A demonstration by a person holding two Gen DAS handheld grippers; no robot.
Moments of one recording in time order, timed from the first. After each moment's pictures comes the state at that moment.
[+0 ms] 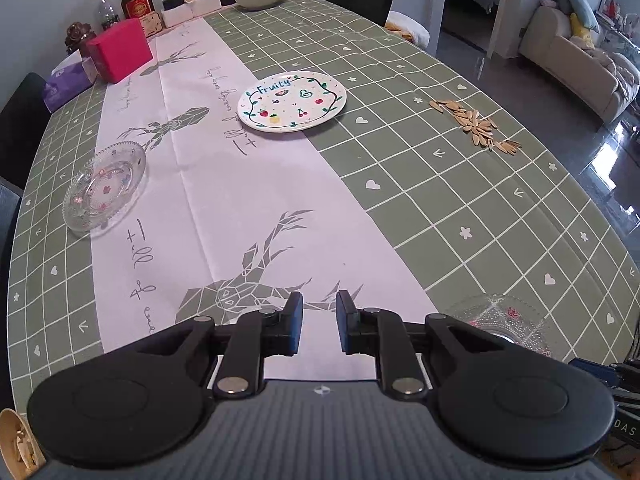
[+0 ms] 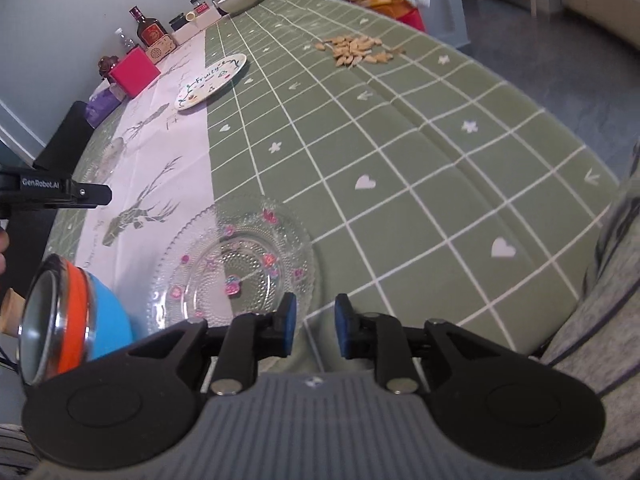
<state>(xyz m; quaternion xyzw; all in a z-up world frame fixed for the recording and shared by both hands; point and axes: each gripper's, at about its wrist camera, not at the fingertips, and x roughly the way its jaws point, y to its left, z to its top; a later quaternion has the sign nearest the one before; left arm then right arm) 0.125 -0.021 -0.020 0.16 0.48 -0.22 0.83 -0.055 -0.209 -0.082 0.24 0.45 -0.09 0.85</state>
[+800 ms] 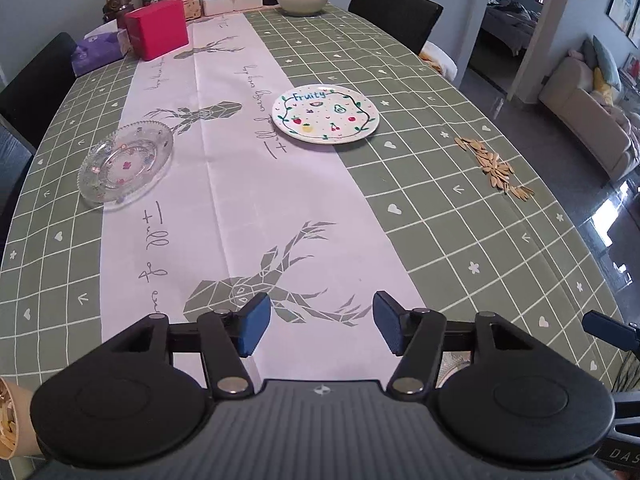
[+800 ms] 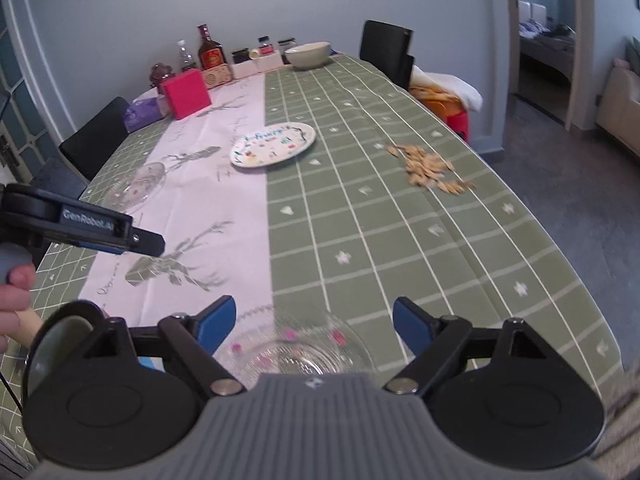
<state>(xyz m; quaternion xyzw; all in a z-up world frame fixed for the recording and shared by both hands) 0.136 0.006 -0.013 0.08 0.48 -0.19 0.85 0.008 -0.167 -0.027 0.12 0.38 -0.06 0.92</state>
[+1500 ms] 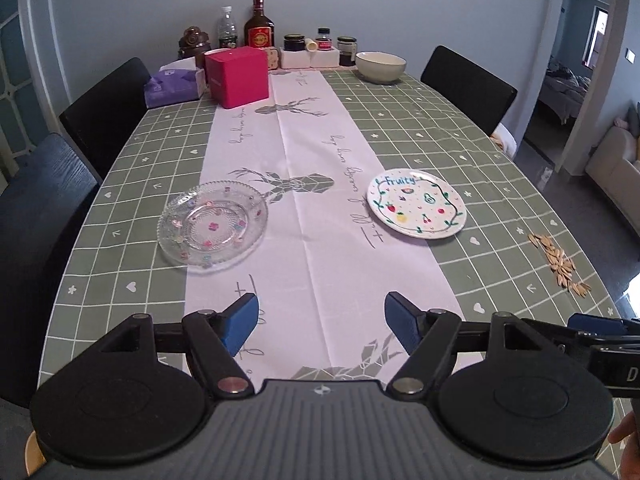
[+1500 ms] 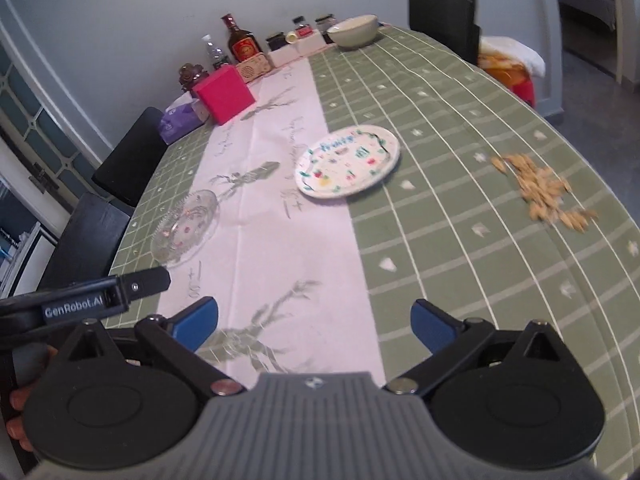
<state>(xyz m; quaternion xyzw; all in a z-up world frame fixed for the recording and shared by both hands) 0.187 0.064 0.017 0.03 0.41 -0.11 0.90 0.140 -0.145 -0.011 0.19 0.41 0.01 0.89</state>
